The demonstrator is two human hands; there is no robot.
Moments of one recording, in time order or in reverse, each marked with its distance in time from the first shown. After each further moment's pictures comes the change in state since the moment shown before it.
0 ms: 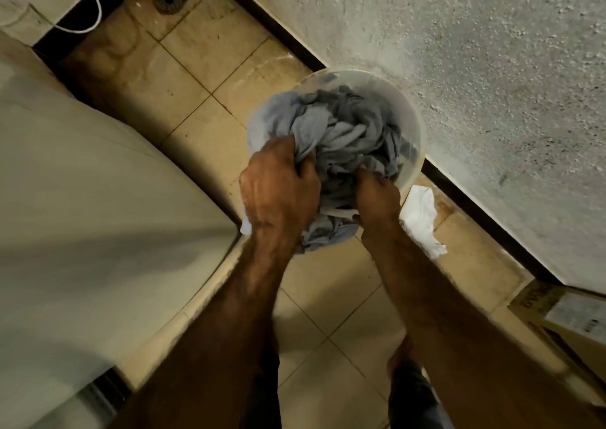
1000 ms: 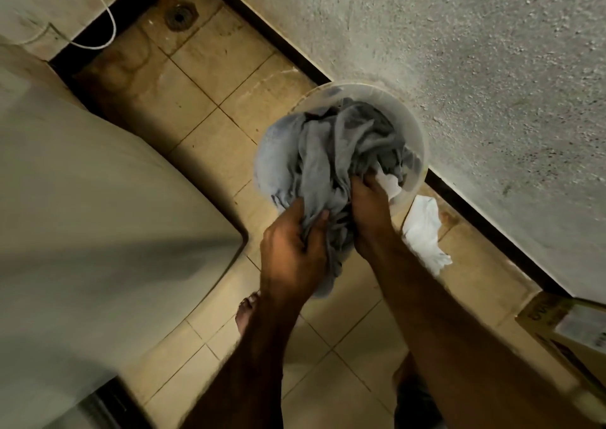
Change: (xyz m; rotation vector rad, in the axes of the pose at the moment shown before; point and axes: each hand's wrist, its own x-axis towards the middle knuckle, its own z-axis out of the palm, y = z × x) left_hand -0.069 -0.023 -0.001 -0.457 -0.126 -0.043; right_hand -0.012 -0.007 0.013 0.272 -0.252 -0.177
